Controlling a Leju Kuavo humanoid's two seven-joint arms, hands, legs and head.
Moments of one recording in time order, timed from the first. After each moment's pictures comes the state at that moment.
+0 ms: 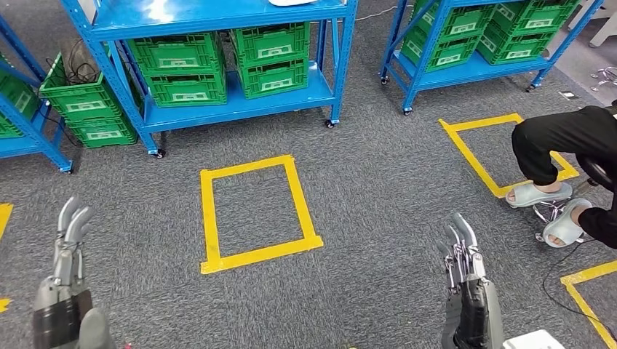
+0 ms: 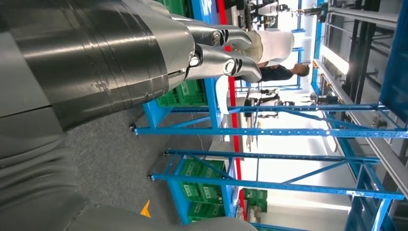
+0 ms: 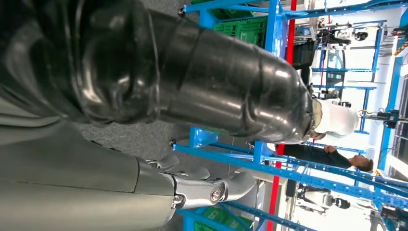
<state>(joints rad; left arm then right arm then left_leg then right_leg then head) 0.15 0.26 -0.75 -2.32 -0.33 0.66 -0.11 0.22 -0.28 0.68 -2.43 0.33 -0.69 -0.01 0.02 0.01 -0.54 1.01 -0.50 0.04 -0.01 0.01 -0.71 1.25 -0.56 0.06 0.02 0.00</state>
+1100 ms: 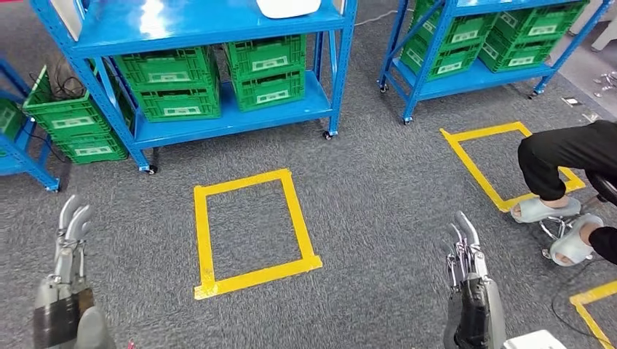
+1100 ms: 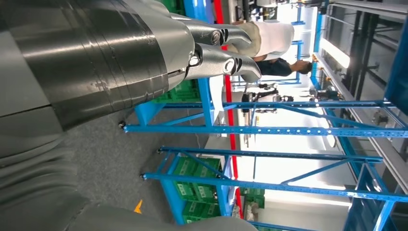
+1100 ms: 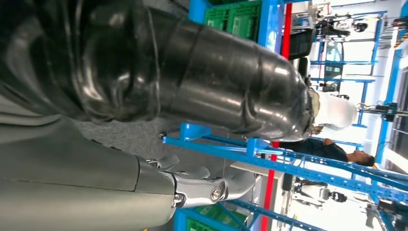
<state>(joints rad) 0.14 0.26 -0.76 -2.33 -0.32 0.66 -0.11 0.20 -0.28 0.68 -2.43 0.34 -0.69 0.00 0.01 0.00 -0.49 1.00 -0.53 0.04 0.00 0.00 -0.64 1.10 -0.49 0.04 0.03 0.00</state>
